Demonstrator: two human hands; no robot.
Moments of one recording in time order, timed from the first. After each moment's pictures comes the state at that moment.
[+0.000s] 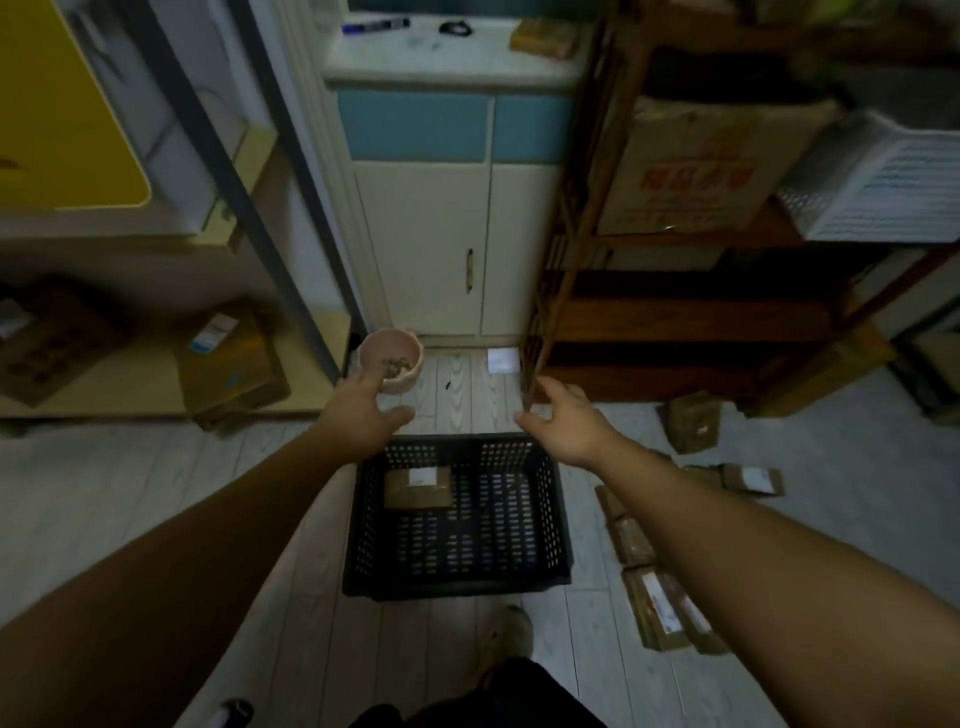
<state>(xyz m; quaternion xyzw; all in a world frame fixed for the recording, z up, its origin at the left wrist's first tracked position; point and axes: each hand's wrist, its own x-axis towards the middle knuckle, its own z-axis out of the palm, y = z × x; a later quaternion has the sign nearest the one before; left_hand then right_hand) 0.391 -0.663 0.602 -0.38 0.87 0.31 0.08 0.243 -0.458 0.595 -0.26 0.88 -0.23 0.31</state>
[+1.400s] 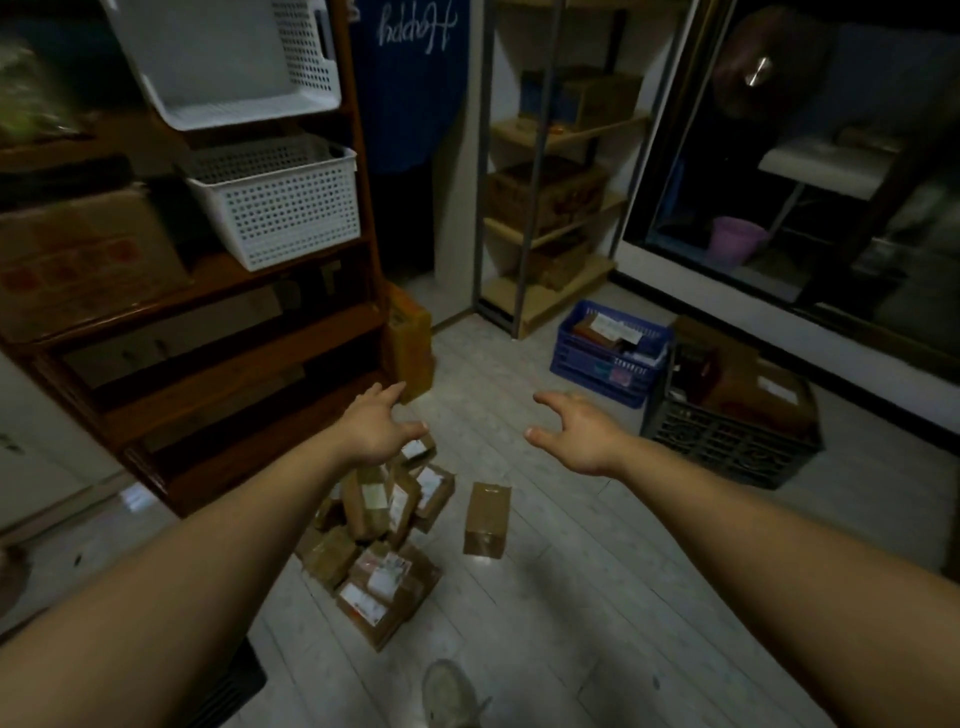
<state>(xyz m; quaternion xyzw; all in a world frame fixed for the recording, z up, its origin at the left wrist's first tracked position) 0.194 0.014 0.676 0.00 0.94 0.29 0.19 0.224 0.271 0.685 -0.01 0.96 -0.22 0.15</state>
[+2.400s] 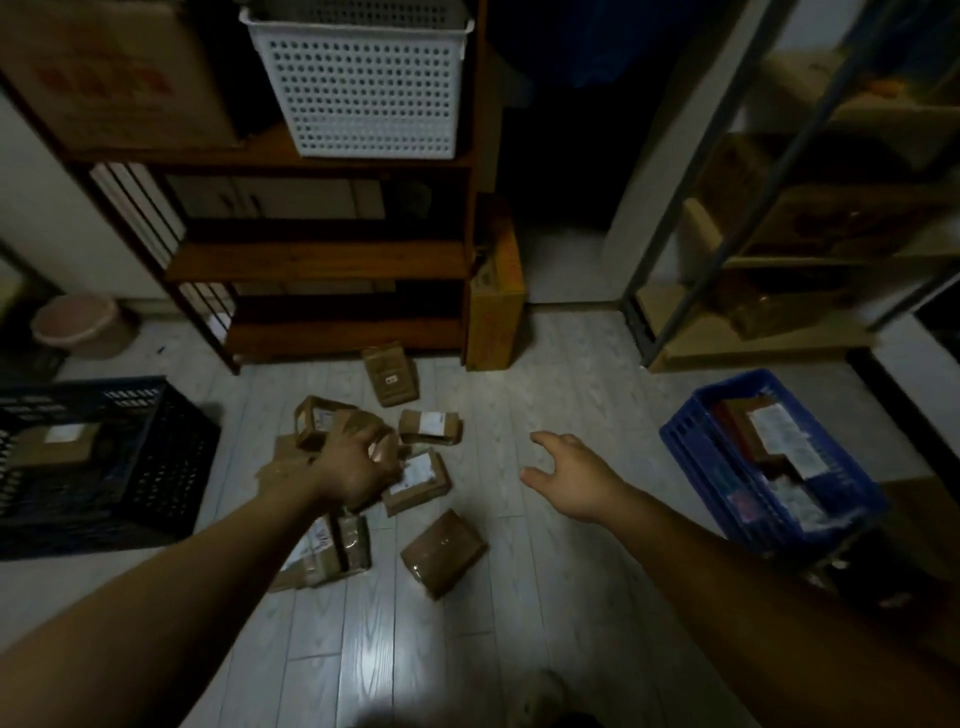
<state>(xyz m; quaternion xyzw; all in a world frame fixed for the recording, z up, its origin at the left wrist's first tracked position) -0.007 0.189 0.512 -0.35 0.86 0.32 0.18 -0.150 0.420 0.504 -0.27 0.88 -0.19 0.34</state>
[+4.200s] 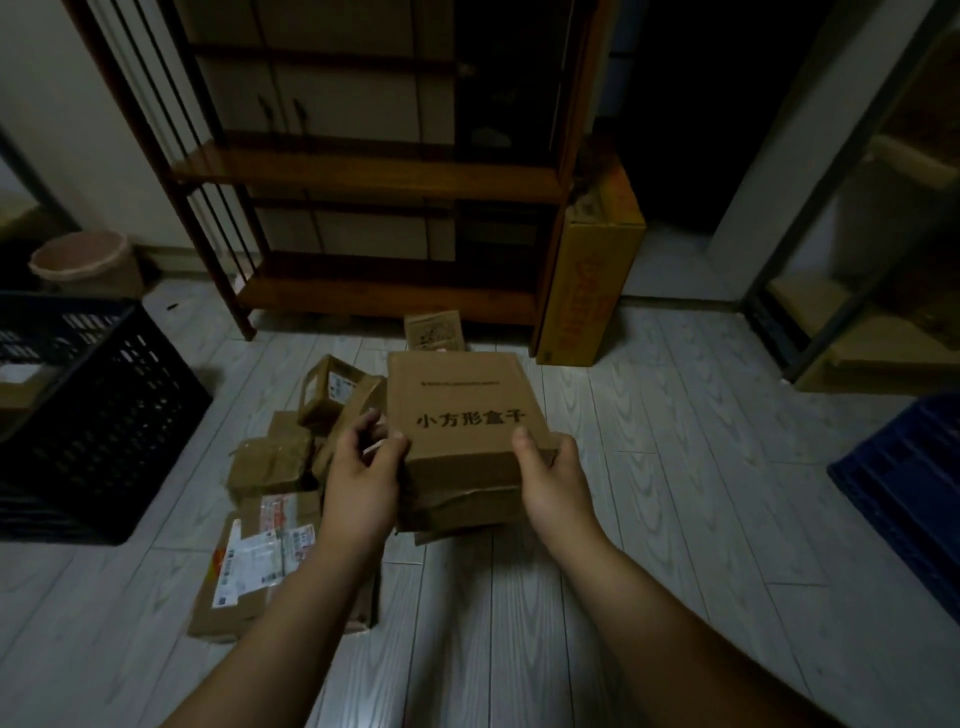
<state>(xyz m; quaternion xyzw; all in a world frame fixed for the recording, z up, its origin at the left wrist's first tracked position) -0.009 0.156 0.177 -0.43 0.57 0.63 -0.30 -0.124 0.273 0.164 -0.10 0.76 -0.58 0.28</state>
